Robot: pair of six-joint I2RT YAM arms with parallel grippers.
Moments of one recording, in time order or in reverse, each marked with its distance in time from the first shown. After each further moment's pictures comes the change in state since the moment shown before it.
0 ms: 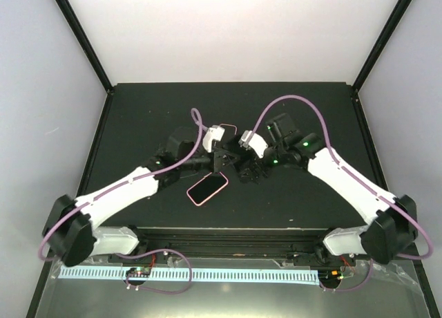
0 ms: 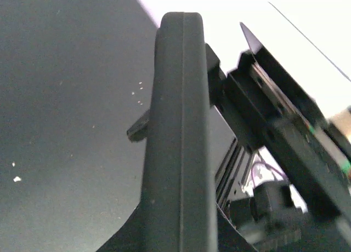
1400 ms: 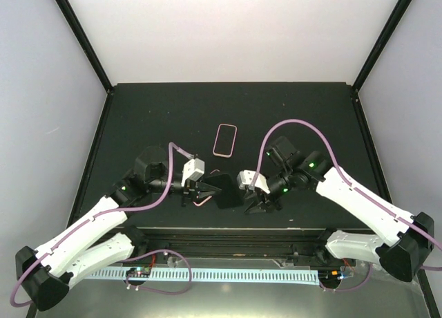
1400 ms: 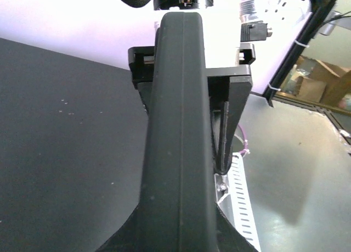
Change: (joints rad) left arm 0.026 -0.487 -0.137 -0.281 0.345 0.675; right arm 0.158 -0.198 -0.082 -0.245 -0.355 -0.366
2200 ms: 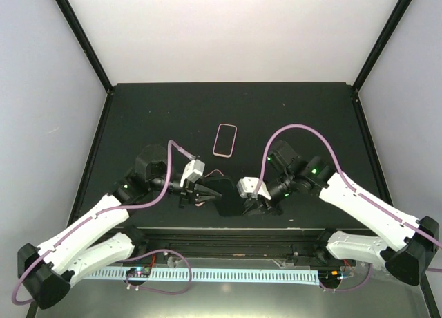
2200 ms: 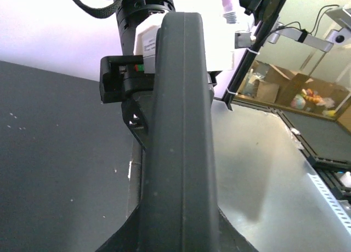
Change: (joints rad) left arm 0.002 0.013 0.000 0.062 0.167 -0.048; right arm 0.060 -0.049 -0.022 0.047 -0.051 -0.044
